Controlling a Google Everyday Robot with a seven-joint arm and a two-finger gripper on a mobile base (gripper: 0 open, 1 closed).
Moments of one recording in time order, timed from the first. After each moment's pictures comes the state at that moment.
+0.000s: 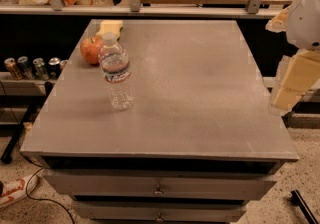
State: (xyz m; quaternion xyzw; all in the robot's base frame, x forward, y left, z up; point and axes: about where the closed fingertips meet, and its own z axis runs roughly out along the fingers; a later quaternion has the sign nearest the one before) arm 0.438 -0.215 0.983 -0.60 0.78 -0.04 0.17
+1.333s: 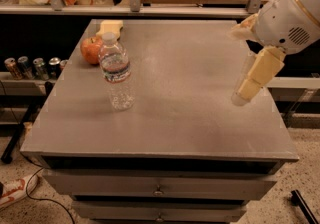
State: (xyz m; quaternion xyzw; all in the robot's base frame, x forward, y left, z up) arm 0.471 -0.158 0.962 -0.61 0.74 0.13 0.25
